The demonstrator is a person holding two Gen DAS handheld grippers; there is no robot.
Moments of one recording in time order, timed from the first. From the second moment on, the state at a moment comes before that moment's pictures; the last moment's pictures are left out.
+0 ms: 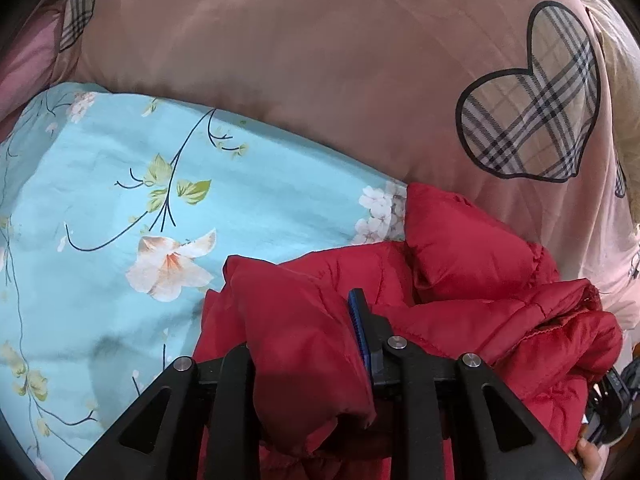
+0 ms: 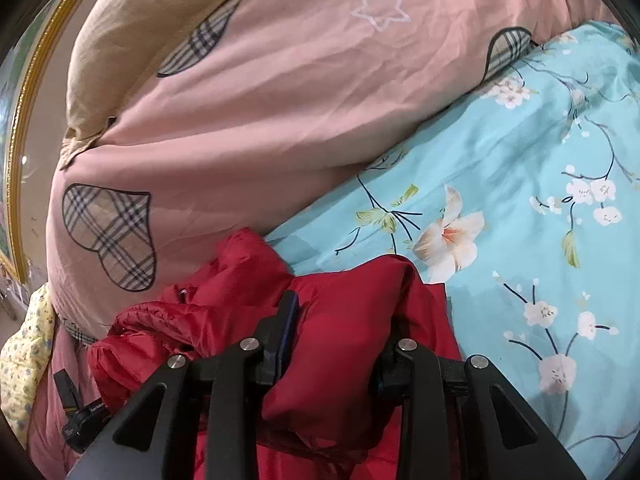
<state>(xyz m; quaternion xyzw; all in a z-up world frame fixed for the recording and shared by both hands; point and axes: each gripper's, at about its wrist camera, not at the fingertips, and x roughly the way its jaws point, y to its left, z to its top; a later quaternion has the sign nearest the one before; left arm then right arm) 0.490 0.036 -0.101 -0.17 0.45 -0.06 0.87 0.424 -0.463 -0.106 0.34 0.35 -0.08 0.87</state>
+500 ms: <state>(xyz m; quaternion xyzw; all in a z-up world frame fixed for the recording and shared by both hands) 0.359 0.044 -0.051 -0.14 0.36 -0.13 0.92 0.437 -0.472 -0.134 0.35 0.35 -0.11 0.86</state>
